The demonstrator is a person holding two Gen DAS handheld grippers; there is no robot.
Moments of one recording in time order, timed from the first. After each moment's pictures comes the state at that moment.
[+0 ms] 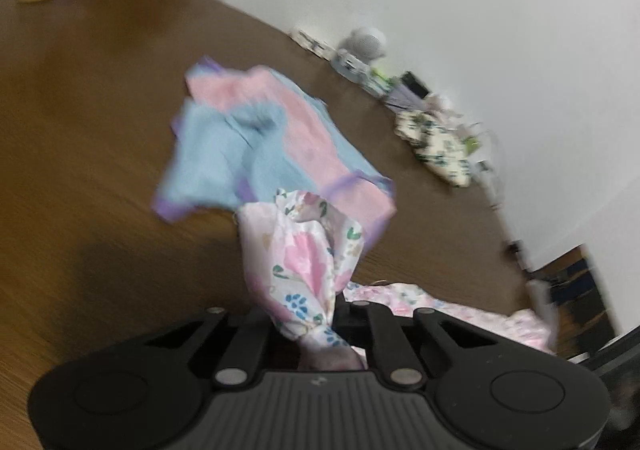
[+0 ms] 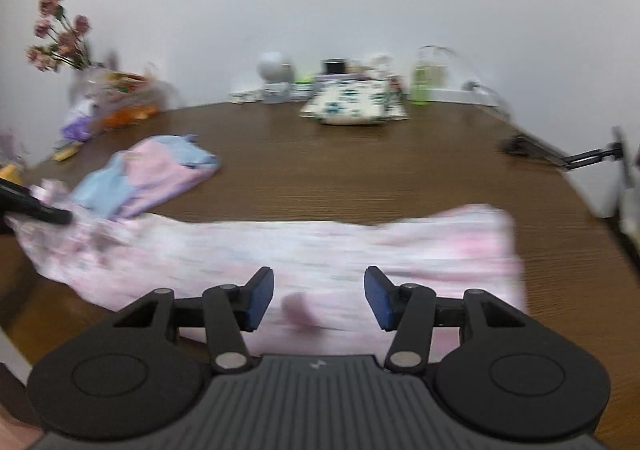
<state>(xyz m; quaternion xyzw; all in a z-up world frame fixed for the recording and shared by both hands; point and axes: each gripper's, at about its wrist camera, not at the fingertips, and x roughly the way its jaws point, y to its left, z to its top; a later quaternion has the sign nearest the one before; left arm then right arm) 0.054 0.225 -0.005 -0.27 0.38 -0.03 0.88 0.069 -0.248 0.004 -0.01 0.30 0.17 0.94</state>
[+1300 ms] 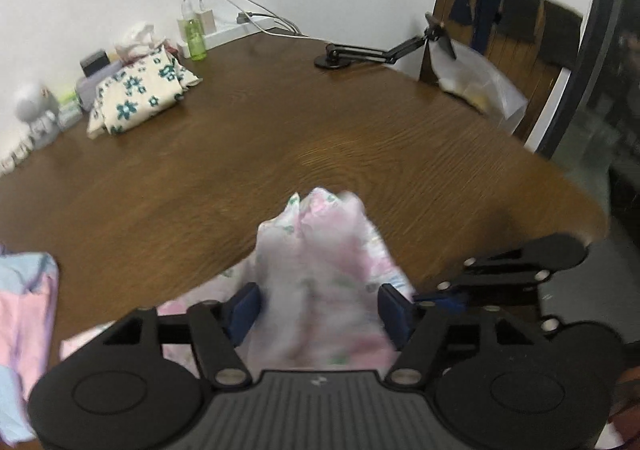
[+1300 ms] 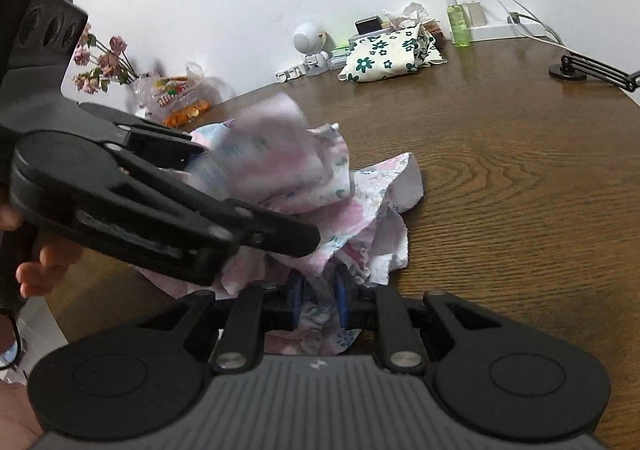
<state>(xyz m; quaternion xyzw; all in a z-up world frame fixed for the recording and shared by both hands) 0.140 -0.142 0.016 0.13 0.44 -0.23 0.86 0.102 -0.299 -0.042 0.10 0.34 0.30 0.88</state>
